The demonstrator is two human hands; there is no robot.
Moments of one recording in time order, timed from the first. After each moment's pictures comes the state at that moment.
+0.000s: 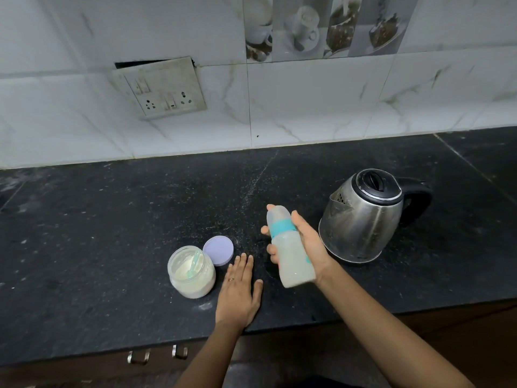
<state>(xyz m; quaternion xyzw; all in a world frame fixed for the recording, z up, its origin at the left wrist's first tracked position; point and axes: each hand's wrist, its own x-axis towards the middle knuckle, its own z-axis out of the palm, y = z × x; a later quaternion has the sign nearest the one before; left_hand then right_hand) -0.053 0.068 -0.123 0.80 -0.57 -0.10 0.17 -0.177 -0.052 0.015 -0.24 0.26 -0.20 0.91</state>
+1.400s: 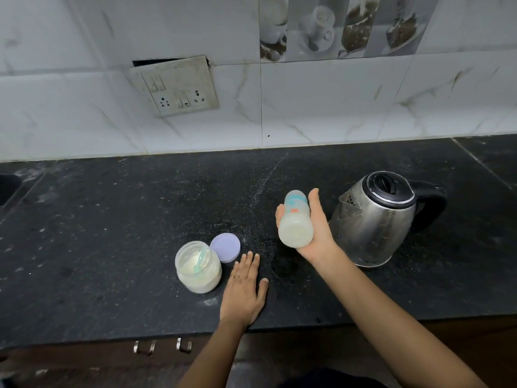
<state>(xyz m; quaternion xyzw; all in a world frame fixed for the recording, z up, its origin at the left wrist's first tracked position) -0.054 0.068 -0.123 0.80 -0.57 -0.10 0.18 -0.162 -0.074 0.033 -0.07 0.30 -0.28 0.91</state>
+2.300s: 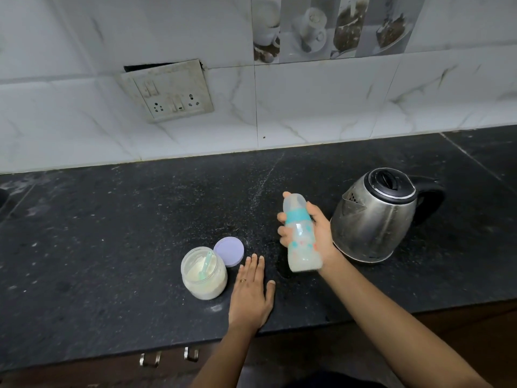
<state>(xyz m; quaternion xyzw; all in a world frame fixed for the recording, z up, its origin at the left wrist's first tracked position) -0.052 0.068 -0.120 0.79 -0.58 -0.11 0.17 -0.159 -0.073 0.006 -0.15 0.18 -0.25 0.94</state>
